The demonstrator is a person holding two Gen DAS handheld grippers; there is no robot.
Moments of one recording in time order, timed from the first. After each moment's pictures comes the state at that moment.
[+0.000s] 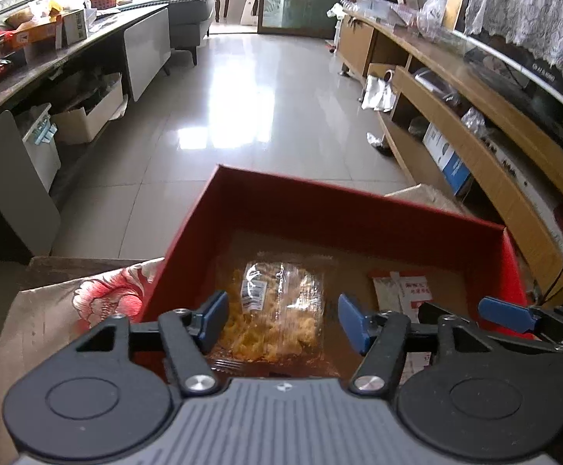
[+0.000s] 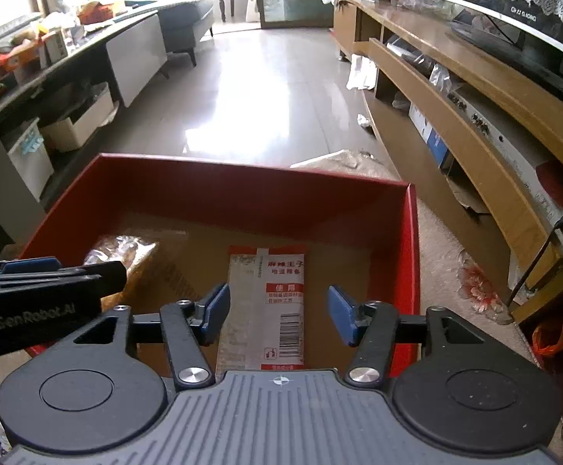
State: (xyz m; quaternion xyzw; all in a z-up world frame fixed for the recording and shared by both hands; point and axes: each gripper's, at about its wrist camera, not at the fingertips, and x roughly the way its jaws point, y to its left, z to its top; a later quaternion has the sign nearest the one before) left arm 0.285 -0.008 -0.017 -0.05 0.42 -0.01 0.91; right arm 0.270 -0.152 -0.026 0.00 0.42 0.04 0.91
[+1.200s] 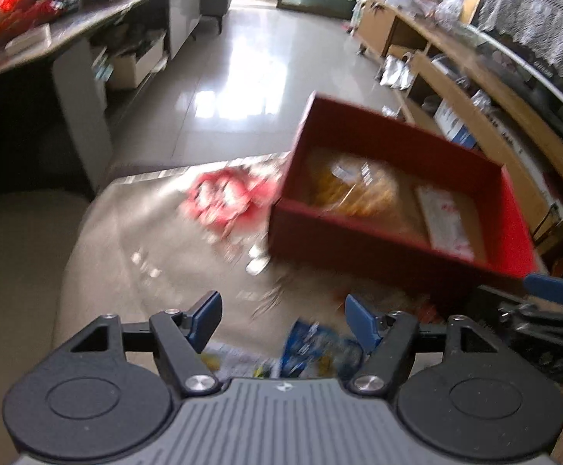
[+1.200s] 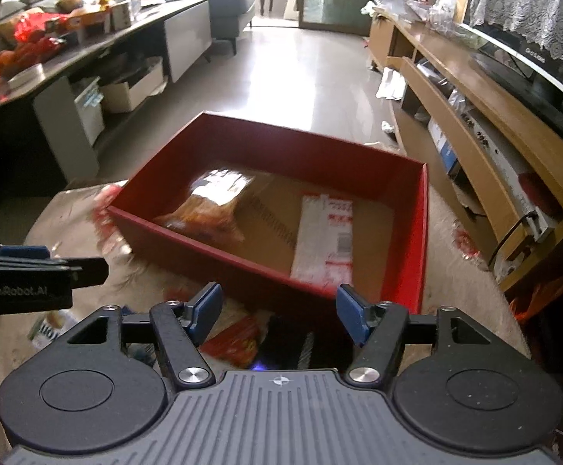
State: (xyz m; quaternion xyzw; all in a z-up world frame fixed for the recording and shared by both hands) left arm 0.162 0.078 -0.020 -0.09 0.47 0.00 0.88; right arm 0.172 -0.105 0.009 -0.06 0.42 0.08 0.90
